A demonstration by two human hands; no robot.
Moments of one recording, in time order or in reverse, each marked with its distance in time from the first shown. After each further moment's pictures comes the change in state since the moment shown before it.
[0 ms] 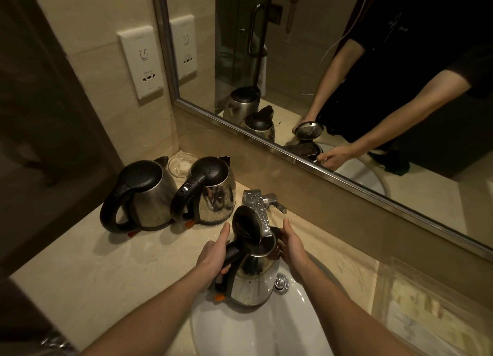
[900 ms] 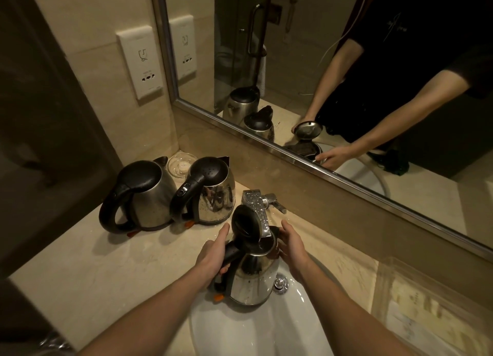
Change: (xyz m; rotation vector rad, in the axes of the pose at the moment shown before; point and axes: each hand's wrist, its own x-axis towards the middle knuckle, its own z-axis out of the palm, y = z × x) left_hand -0.001 0.006 0.000 -0.048 0.017 -0.058; right_hand -0.005 -0.006 0.001 0.065 0.017 0.041
